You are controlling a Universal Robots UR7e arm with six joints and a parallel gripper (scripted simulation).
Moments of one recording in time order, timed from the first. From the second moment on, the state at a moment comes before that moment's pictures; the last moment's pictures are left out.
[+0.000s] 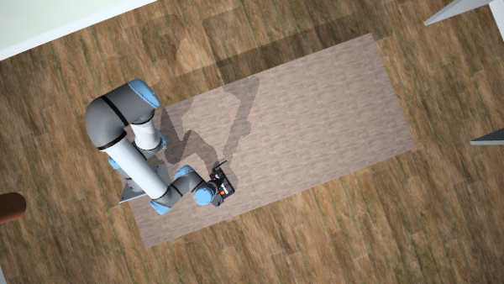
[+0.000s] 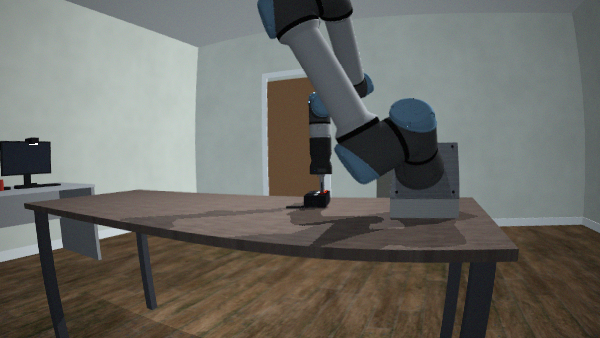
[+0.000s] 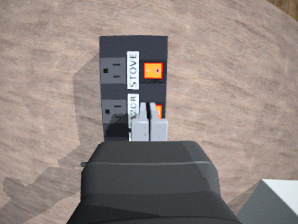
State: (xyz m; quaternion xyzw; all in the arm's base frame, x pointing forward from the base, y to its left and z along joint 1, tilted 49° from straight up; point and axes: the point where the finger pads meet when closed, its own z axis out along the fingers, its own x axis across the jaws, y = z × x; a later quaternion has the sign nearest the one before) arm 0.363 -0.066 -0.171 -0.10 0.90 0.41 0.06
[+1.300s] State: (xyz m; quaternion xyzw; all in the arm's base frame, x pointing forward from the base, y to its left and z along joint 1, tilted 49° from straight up) arm 0.361 -0.094 -0.146 -0.10 0.90 0.41 0.06
